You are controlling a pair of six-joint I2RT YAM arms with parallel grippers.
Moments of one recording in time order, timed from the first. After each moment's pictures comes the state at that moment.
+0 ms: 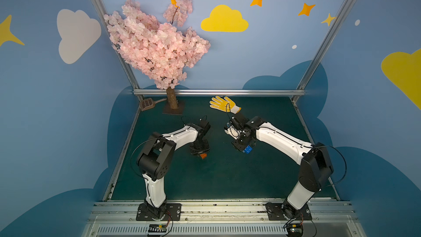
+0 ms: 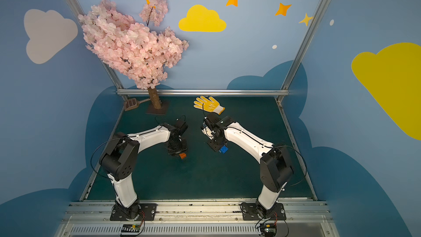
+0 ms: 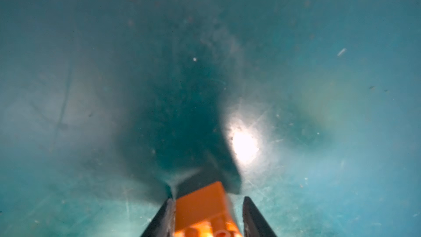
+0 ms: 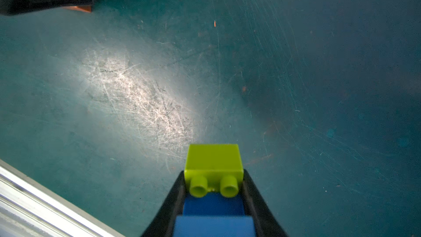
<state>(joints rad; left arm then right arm) -0.51 1.88 1.21 -0.82 0.13 -0.79 0.75 1.71 1.42 -1.04 0.03 -0.11</state>
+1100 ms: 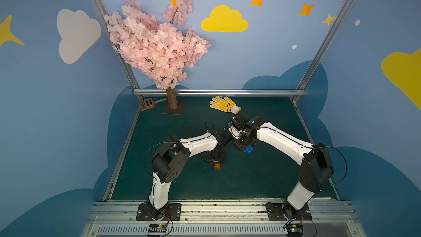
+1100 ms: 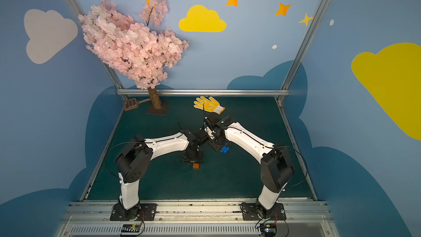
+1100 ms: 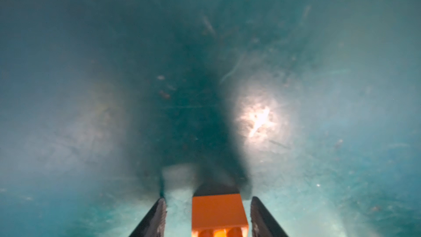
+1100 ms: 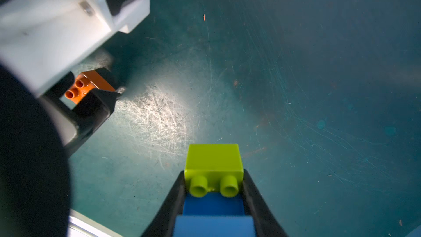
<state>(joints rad) -0.81 1.97 1.34 -0.92 0.07 -0.74 0.74 1.71 1.42 -1.05 0.06 -0.11</state>
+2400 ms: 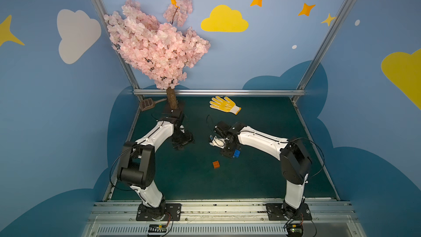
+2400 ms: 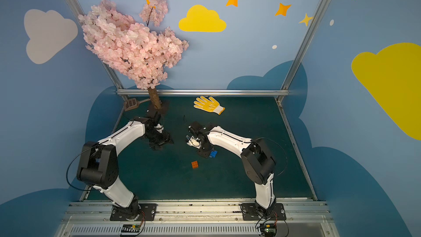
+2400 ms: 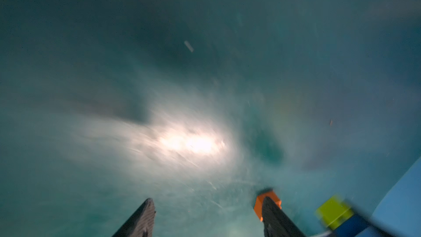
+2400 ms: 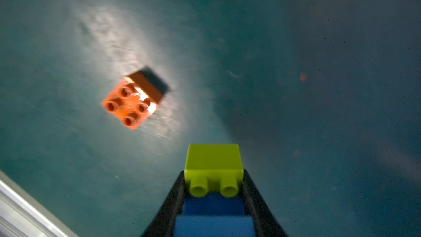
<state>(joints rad) -0.25 1.69 1.18 -0.91 0.31 -0.55 0.83 1.90 1.49 -1.00 0.03 -0.28</state>
